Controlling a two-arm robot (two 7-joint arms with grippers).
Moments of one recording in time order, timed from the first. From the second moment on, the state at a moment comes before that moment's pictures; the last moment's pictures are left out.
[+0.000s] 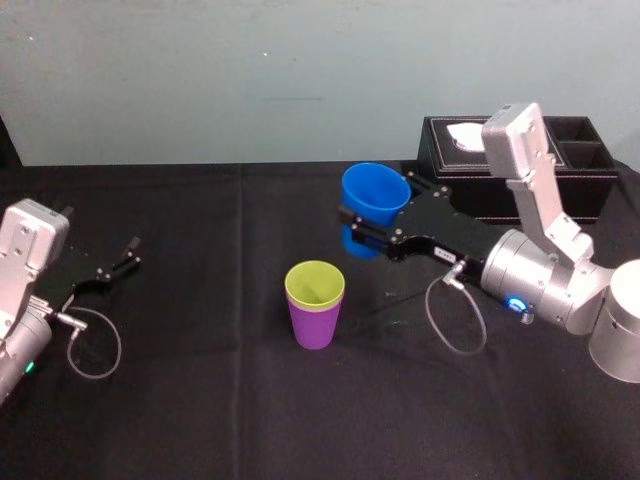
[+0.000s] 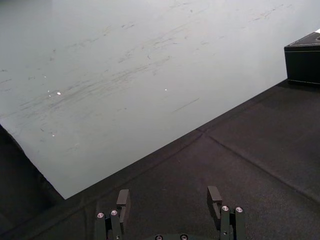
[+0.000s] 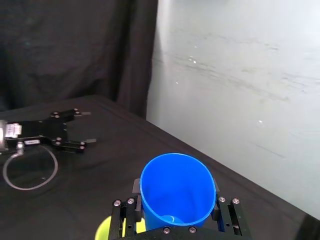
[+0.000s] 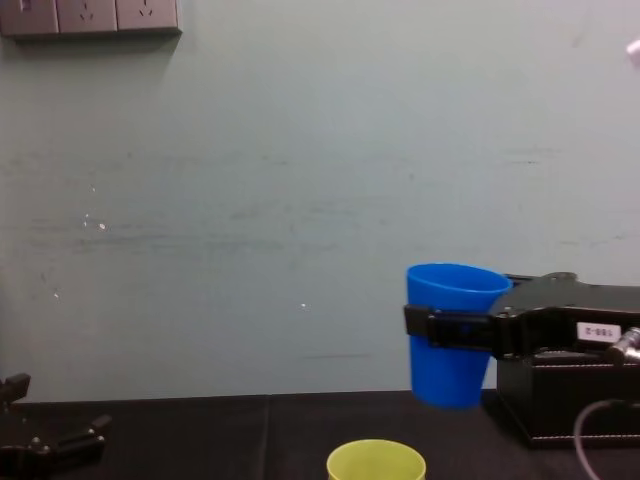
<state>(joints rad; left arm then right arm) -0.20 0.60 0.45 -1.41 -0.25 -0.12 0.03 0.27 0.46 -0.36 -1.64 0.34 0.16 0.45</state>
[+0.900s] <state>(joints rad) -0.20 0.60 0.45 -1.41 -0.25 -0.12 0.03 0.28 0.44 -0.46 -1.64 0.33 0.16 0.45</state>
